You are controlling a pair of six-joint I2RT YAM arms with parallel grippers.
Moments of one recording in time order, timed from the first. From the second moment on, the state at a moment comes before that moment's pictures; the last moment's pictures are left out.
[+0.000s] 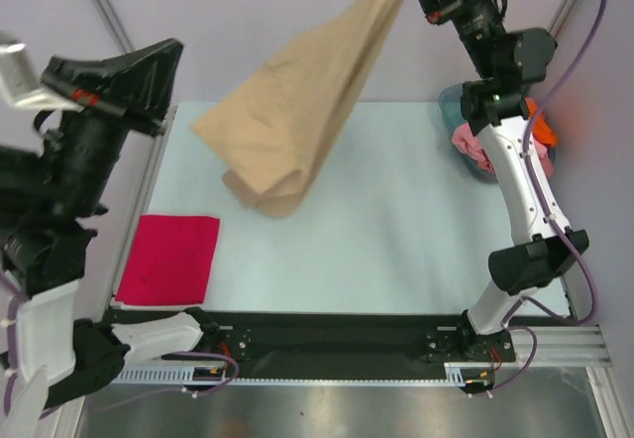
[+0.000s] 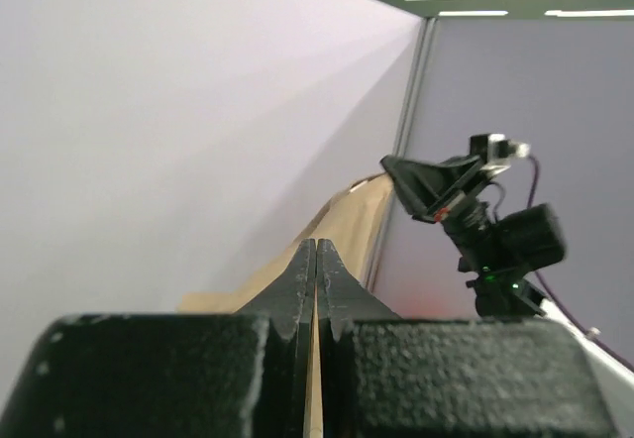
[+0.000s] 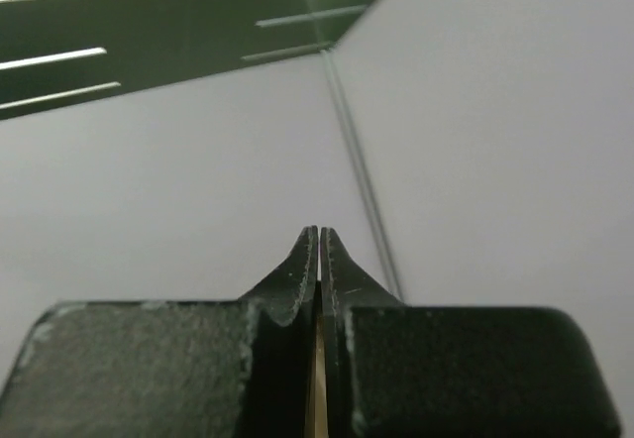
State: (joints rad) left arm -0.70 1.13 2.08 -0.42 -0.12 -0.13; right arm 0.28 1.72 2.09 0.58 -0.46 0.87
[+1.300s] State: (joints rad) left arm -0.22 1.43 0.82 -0.07 0.15 -0.79; right arm 0.29 1.57 1.04 -0.08 -0.05 0.51
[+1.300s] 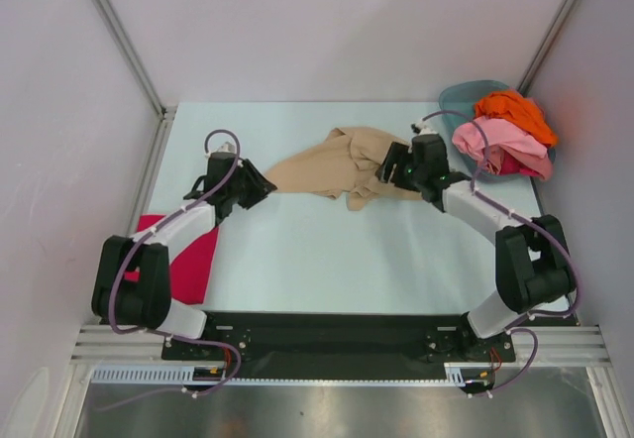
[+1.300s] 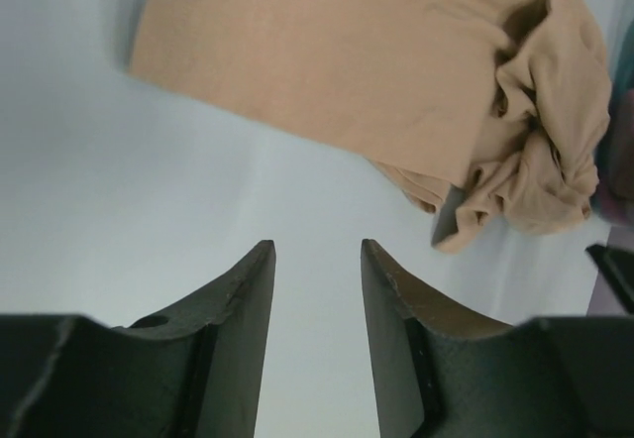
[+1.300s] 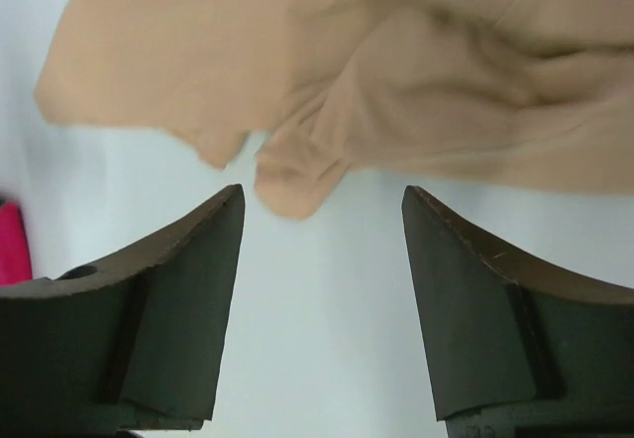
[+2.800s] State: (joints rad) left arm -0.11 1.74 0.95 0.02 0.06 -0.79; right arm 0.42 1.74 0.94 0.15 0.12 0.90
